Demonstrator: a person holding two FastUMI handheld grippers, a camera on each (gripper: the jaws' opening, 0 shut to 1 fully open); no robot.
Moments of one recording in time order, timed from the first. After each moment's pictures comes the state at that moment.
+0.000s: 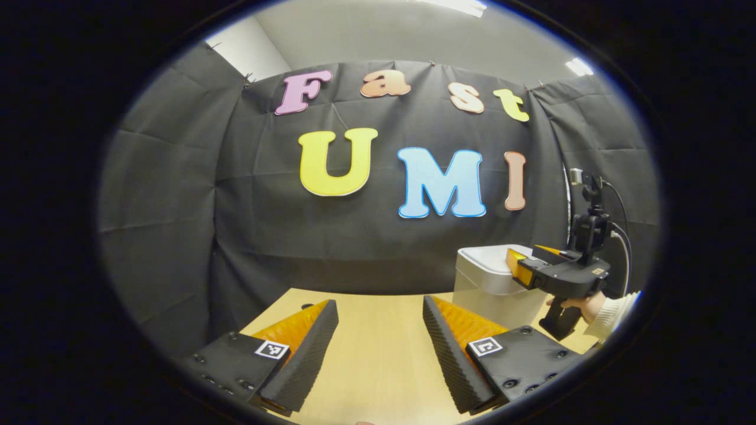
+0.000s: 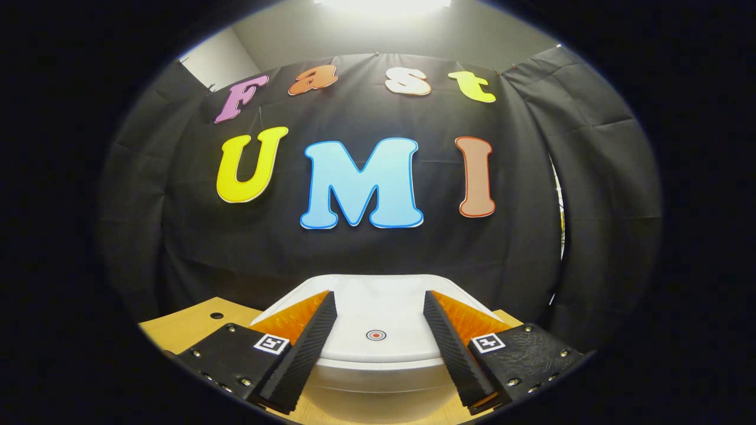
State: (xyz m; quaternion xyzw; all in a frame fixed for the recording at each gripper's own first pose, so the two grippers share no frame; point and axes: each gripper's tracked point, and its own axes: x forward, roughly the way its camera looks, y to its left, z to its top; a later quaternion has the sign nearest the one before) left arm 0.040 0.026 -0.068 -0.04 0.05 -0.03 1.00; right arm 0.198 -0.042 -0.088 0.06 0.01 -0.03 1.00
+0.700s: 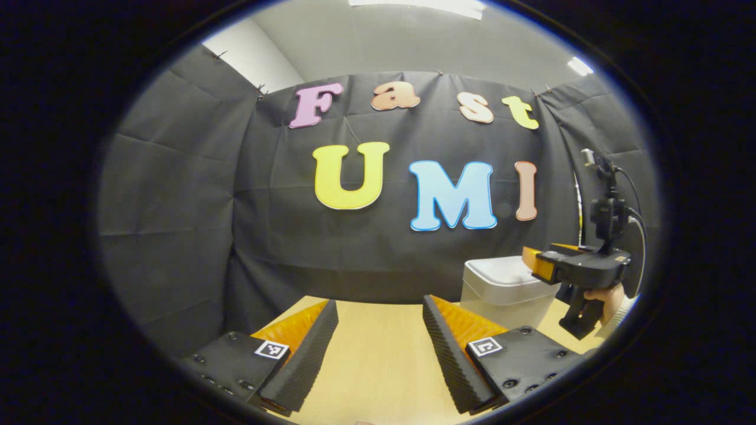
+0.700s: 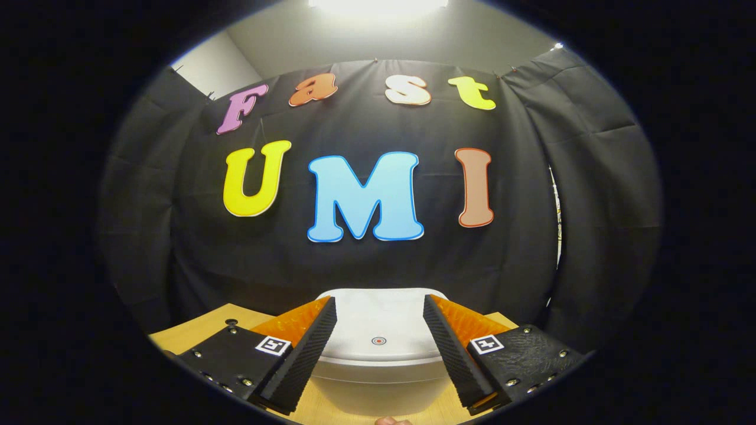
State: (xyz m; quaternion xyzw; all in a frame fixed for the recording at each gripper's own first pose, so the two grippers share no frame) left arm 0.014 0.022 -0.044 -0.03 0.02 0.03 1.00; right arm 0.153 -0.041 -0.036 0.08 0.00 -0.01 1.00
